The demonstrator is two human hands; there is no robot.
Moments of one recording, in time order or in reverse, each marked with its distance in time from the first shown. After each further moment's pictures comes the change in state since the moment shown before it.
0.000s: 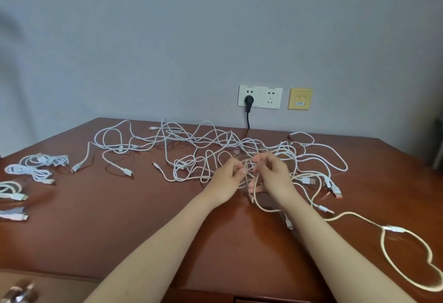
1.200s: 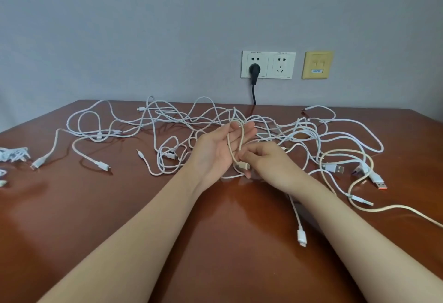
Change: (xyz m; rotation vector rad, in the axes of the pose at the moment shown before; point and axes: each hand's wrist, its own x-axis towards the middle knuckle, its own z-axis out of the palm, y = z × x) left_hand 0.033 0.000 -0.025 -1.293 -0.129 -0.183; right_hand 0.037 0.015 0.017 -0.322 -0.289 -0.042
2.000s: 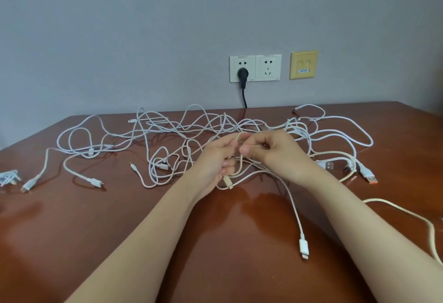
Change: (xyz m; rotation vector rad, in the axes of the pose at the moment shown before) left_hand 0.003 -0.008 0.004 0.464 0.056 -0.038; right_hand -0.006 -0.011 -0.027 -0.096 0.120 -0.145
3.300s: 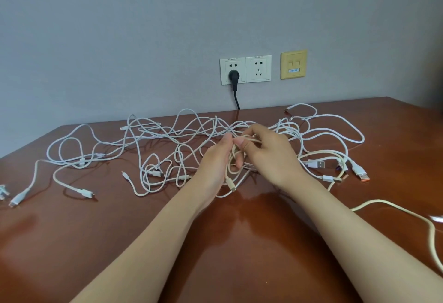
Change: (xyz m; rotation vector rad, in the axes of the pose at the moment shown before) left_hand 0.002 -0.006 0.018 0.239 0.020 0.161; right_hand 0.001 0.005 0.007 -0.227 0.243 0.017
